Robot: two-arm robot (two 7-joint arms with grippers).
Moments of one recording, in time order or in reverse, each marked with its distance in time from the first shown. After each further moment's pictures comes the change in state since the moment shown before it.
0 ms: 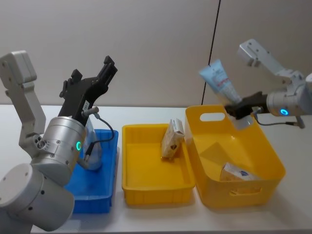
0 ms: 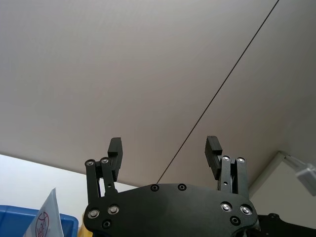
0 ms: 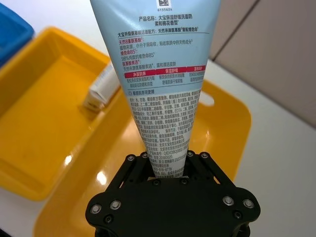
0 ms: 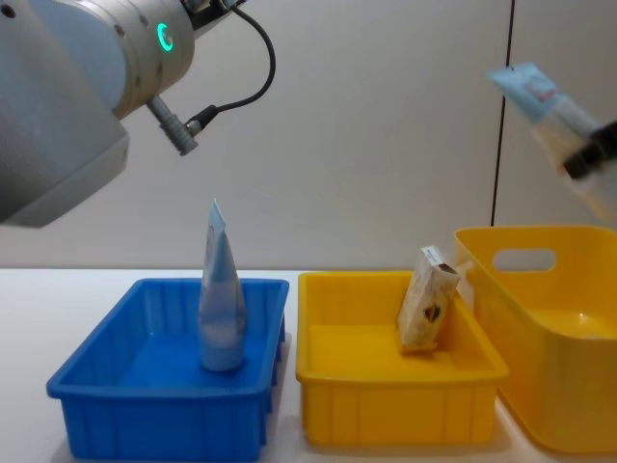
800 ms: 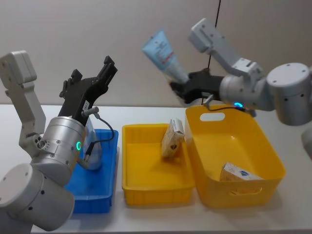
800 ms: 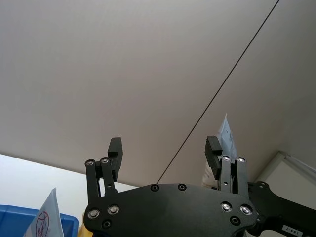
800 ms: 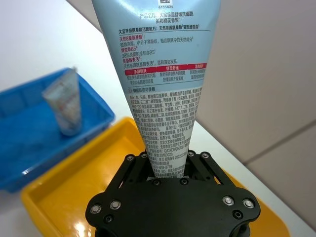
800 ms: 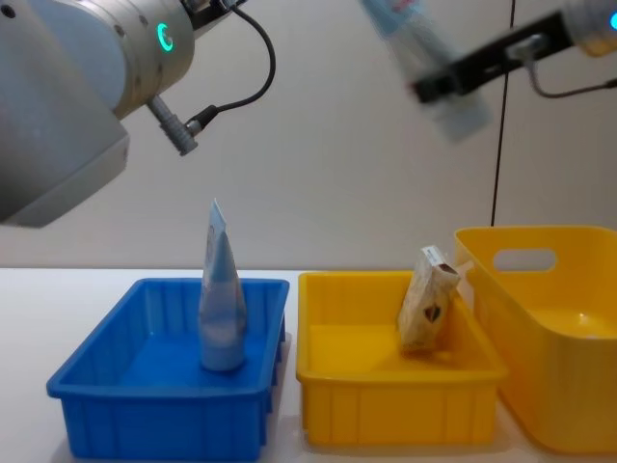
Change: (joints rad) left arm 0.000 0.000 0.000 0.000 0.000 0.000 0.000; right arm -0.034 -0.107 -0.043 -0.143 0.014 -0.235 -0.040
